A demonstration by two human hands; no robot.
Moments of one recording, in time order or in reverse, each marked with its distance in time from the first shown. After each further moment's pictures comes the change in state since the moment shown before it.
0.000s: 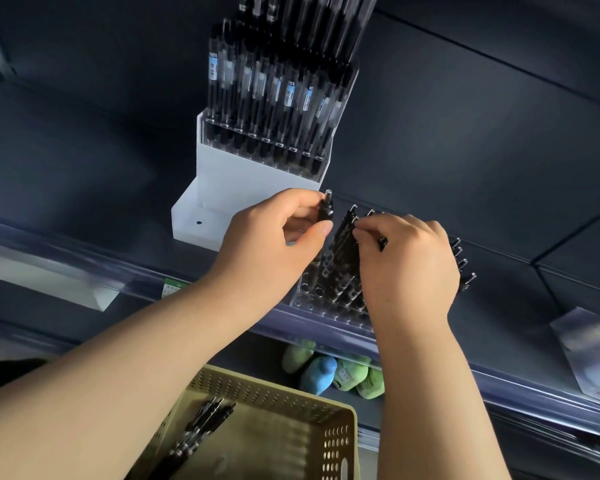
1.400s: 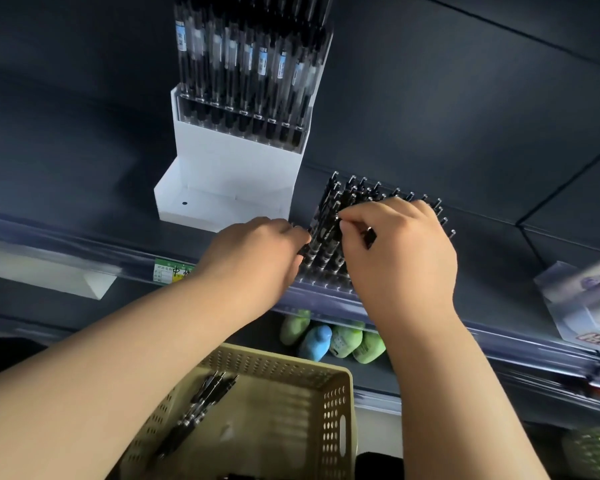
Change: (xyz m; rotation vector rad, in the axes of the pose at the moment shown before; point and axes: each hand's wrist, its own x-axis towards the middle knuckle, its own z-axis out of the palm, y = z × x) left_hand -0.021 -0.023 0.005 0.813 -0.309 0.354; right_hand -0.026 0.006 -0.022 -0.012 0.080 -0.189
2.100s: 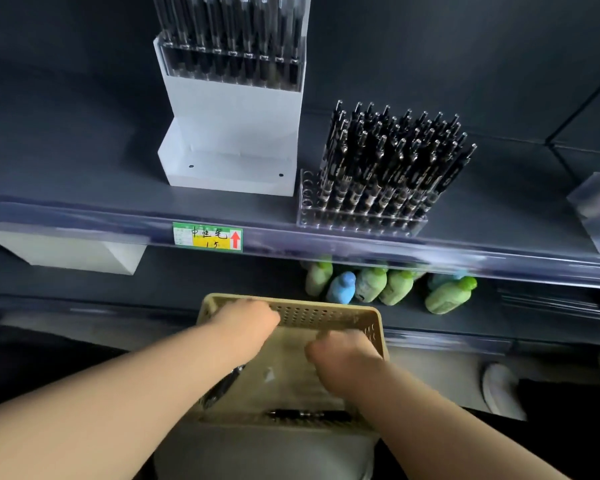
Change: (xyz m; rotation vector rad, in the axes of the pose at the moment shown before) left_hand -0.097 -0.018 0.090 0.288 -0.928 0.009; right_hand -0.160 0.003 0.065 -0.235 -1.443 -0.235
